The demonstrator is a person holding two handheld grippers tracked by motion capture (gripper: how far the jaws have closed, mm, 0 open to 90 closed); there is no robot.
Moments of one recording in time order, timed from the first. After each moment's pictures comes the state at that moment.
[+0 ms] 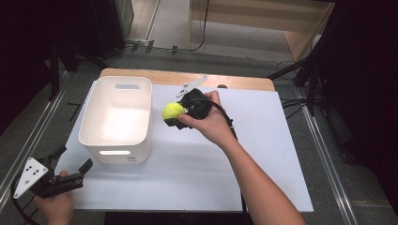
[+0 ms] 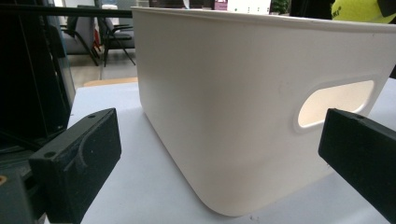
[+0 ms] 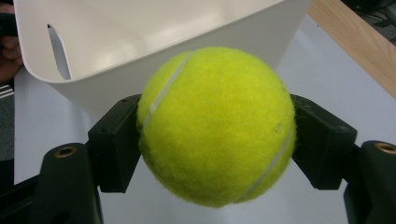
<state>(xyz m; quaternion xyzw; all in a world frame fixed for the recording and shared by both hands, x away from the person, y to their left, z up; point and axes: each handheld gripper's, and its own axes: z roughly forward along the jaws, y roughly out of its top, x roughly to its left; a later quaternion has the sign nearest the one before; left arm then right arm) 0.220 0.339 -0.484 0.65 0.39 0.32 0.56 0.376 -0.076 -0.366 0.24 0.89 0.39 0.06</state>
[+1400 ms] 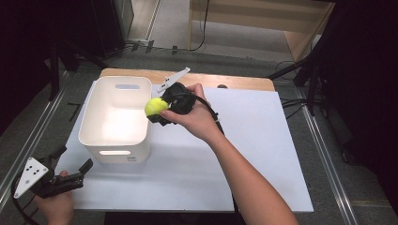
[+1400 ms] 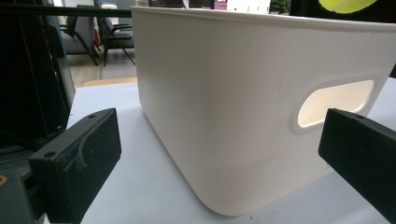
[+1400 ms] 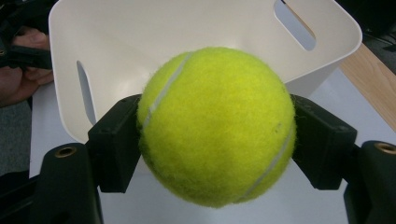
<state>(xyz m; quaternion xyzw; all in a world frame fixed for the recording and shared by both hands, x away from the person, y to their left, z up) 0.220 0.338 -0.483 0.65 0.39 0.32 0.56 0.378 -0.034 -0.344 0.20 0.89 0.40 0.07</state>
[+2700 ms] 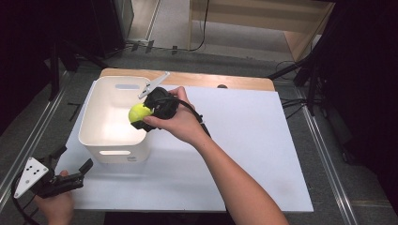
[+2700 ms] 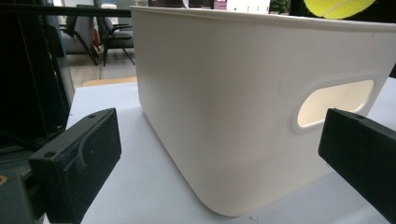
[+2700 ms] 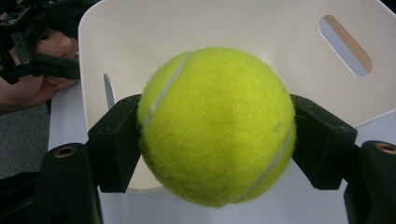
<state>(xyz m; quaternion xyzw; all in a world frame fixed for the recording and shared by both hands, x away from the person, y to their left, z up) 0.220 0.338 -0.483 0.65 0.39 0.32 0.56 0.370 0.007 -0.348 0.16 0.90 0.40 0.05</state>
